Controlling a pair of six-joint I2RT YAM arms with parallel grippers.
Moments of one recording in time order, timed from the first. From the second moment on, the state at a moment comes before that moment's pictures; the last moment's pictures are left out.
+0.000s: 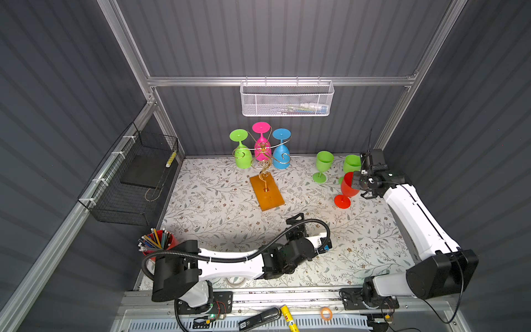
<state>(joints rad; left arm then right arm) -1.38 1.51 0.89 0.12 -0.79 0.73 0.14 1.40 1.39 -0.87 0.34 0.28</state>
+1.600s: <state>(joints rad) -1.39 1.18 0.97 -0.39 -0.69 0.17 -0.01 1.59 1.26 -0.61 0.35 0.26</state>
